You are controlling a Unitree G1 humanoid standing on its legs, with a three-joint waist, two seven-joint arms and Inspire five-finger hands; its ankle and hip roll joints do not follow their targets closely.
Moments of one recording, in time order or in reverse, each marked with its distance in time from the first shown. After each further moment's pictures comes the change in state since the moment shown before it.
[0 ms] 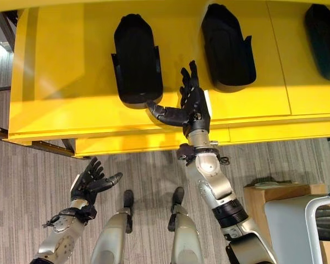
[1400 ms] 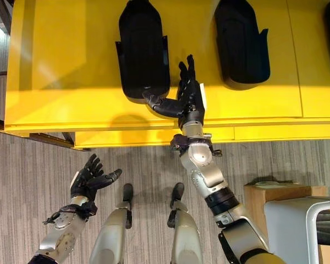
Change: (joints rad) left arm -0.029 -0.003 0.002 0.001 -0.001 -0.001 0.023; right arm -0.130 0.044 0.028 0.146 0.011 -0.029 -0.036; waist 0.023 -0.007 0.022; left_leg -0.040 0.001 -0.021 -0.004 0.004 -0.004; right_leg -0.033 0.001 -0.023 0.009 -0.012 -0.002
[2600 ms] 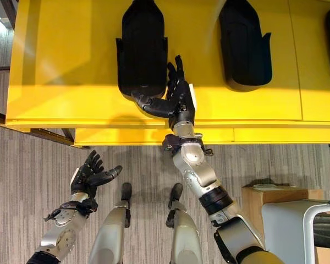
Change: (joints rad) left arm -0.026 -0.001 0.001 0.000 -0.001 -0.001 0.007; right arm -0.023 0.036 0.047 0.000 0.047 0.000 0.001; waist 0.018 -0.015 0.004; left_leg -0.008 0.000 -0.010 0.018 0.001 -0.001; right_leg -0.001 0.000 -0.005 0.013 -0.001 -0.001
